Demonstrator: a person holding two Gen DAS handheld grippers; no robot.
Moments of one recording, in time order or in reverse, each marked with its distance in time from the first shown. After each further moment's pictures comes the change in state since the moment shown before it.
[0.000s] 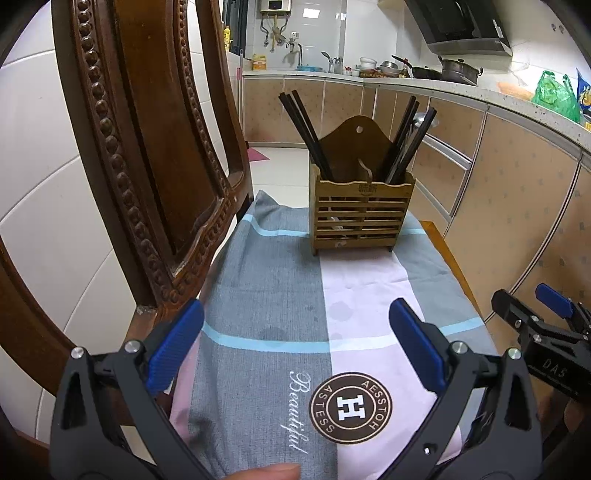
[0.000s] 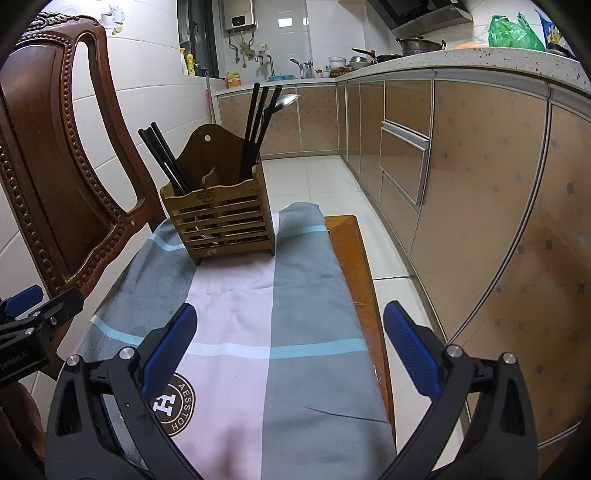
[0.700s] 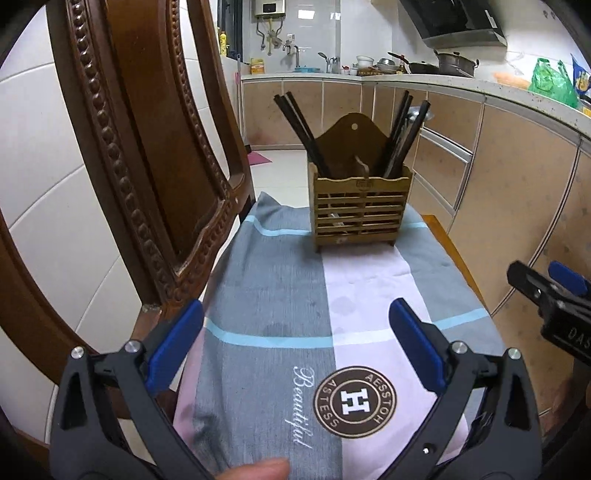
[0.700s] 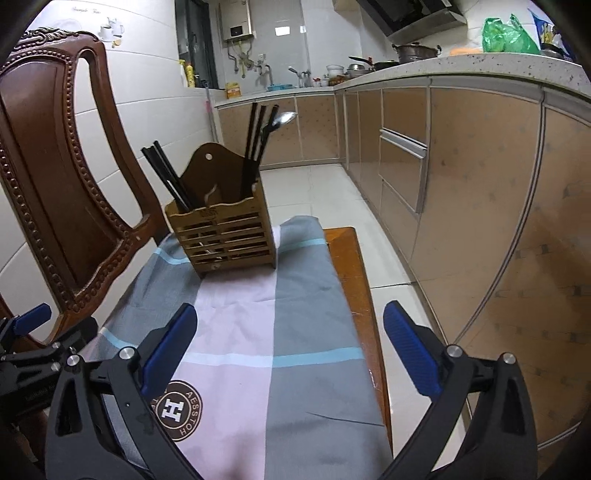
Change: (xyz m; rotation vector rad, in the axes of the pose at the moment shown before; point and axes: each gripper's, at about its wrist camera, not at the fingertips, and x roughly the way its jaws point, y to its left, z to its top) left arm -0.002 -0.007 -0.003 0.036 -0.009 0.035; right arm -0.014 -0.006 0.008 0.021 -0.031 0.006
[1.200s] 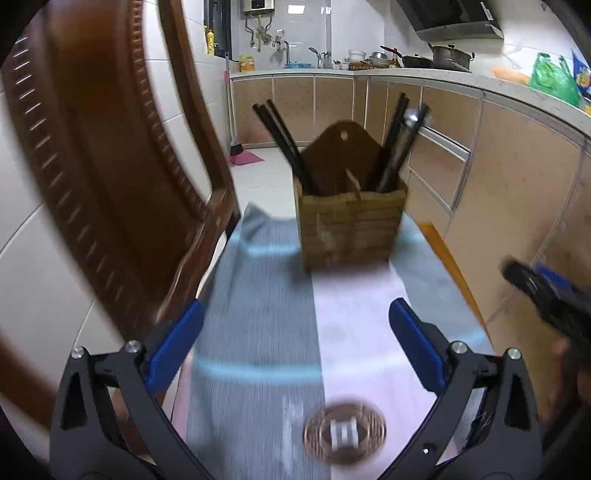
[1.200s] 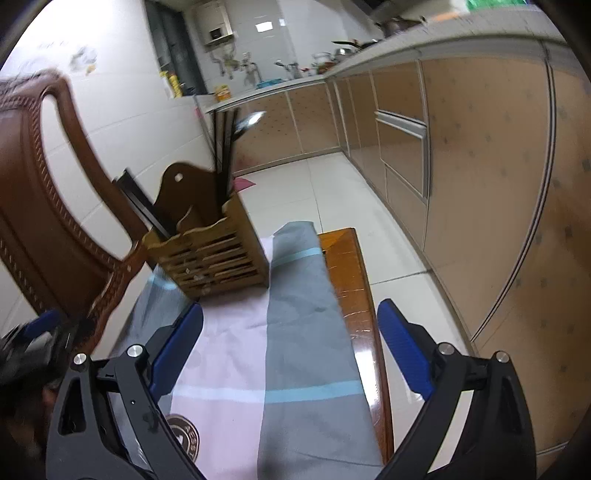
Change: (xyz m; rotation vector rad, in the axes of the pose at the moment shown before) left arm 0.018 -0.018 0.028 0.031 0.025 -0.016; right arm 0.037 -0.032 0.027 0.096 0.024 0.071
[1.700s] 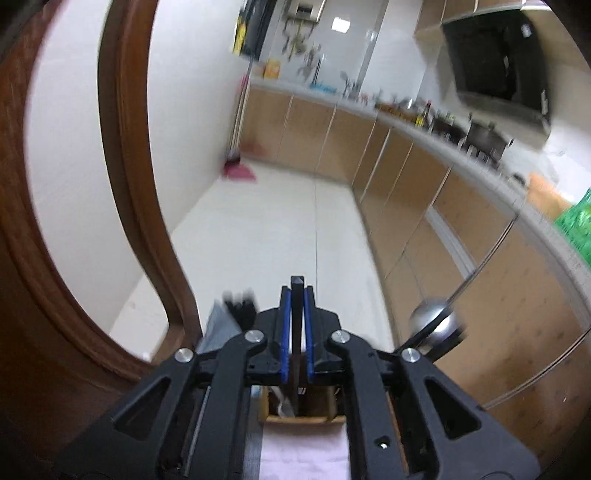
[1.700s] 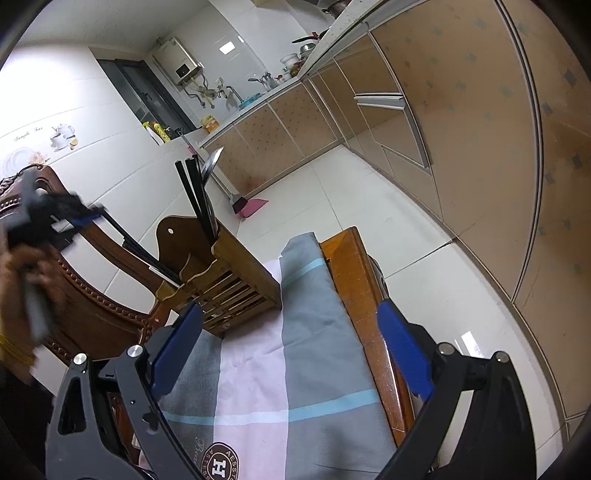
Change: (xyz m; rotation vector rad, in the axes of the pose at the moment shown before) left arm 0.104 0.026 0.219 -0.263 0.001 -0.108; right arm 0.003 -0.058 0.013 0.293 -0.025 0.144
